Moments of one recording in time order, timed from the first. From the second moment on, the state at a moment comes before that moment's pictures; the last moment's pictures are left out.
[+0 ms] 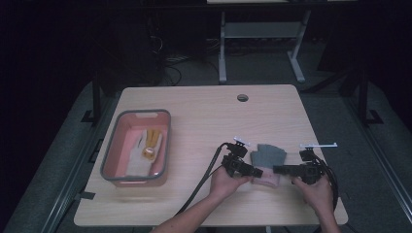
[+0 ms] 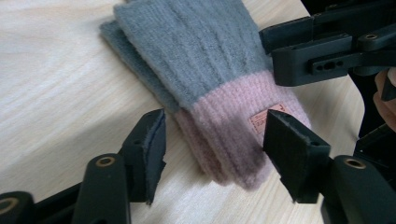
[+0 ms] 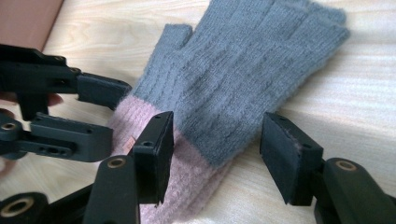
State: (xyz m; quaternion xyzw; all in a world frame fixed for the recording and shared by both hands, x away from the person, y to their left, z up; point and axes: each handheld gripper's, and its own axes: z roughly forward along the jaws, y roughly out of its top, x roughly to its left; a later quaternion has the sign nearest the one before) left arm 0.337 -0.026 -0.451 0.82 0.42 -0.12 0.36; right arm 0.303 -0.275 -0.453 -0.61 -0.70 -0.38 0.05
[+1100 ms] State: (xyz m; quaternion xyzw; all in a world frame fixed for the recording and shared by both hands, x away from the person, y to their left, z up) left arm 0.341 -0.031 -0.462 0.80 0.44 -0.16 0.37; right arm 0.300 -0.284 -0.484 -0.65 -0.60 -0.44 0.15
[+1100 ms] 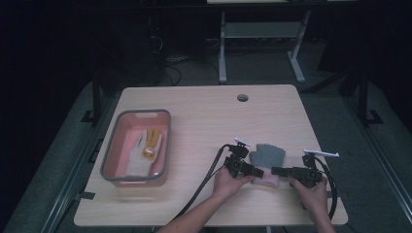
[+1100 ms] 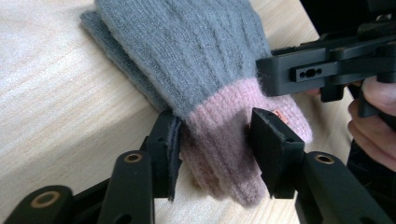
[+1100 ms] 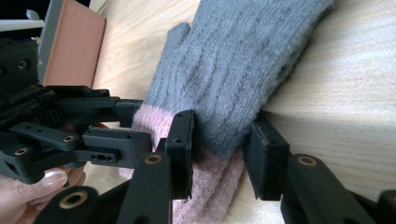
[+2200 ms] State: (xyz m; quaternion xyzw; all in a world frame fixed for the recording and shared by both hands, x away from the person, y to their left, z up) left arm 0.342 -0.011 -0.465 0.76 0.45 -0.20 0.42; right arm 0.295 -0.275 -0.466 -0.62 -0.60 -0.48 0.14
